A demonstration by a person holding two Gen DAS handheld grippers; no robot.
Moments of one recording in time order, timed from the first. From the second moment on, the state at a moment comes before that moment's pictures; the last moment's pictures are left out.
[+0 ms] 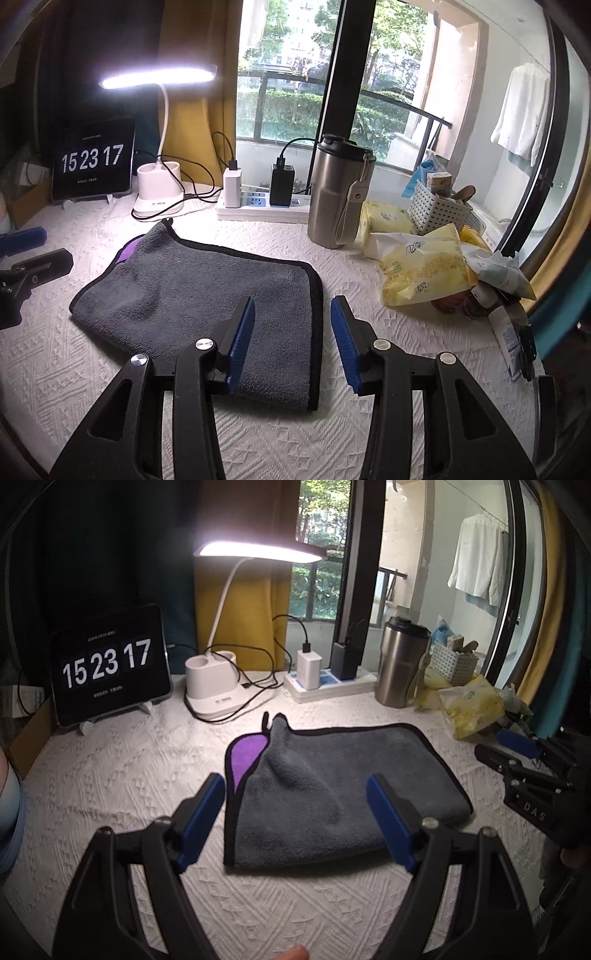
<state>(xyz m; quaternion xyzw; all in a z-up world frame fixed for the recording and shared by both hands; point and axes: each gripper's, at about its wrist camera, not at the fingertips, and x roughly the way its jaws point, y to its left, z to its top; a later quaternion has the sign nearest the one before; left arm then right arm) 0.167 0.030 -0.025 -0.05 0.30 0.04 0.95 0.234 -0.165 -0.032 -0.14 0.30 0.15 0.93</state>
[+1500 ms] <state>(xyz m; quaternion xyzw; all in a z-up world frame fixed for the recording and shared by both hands) 0.043 0.006 0.021 -0.07 0.17 0.04 0.98 0.109 -0.185 0.022 -0.11 0.21 0.18 0.95</state>
